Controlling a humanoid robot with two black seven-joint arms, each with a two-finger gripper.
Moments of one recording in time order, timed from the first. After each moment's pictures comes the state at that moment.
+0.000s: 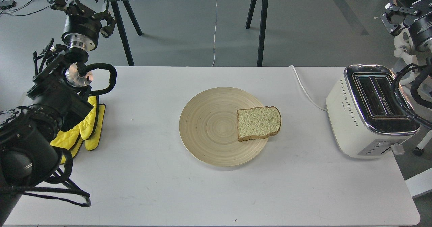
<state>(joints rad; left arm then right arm) -1.09 0.09 -0.47 -0.01 -0.38 -0.49 -0.43 0.74 -0.58 1.03 0.82 0.04 0.34 0.25</state>
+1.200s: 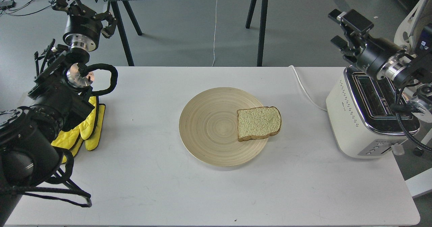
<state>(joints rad) -1.09 0.08 -0.47 -0.01 -0.39 -0.49 -0.43 0.80 -0.78 0.48 1.24 -0.80 0.02 0.26</state>
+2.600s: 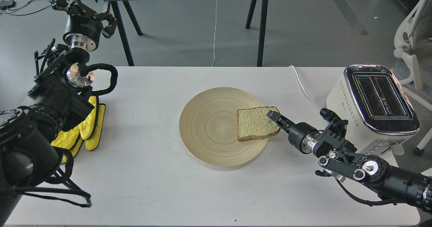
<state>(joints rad) -1.09 0.08 -0.46 -0.01 -0.38 -0.49 -0.43 0.69 -0.33 0.10 0.92 -0.88 -0.24 0.18</state>
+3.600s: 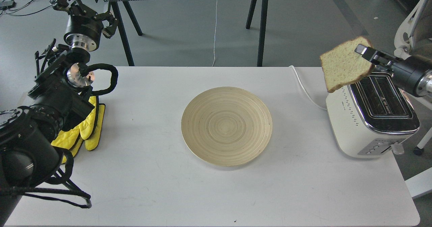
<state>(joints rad) -1.09 0.08 -0.46 -0.01 -0.38 -0.49 -0.43 1.02 -1.18 0.11 1.42 -1.11 -0.10 0.17</state>
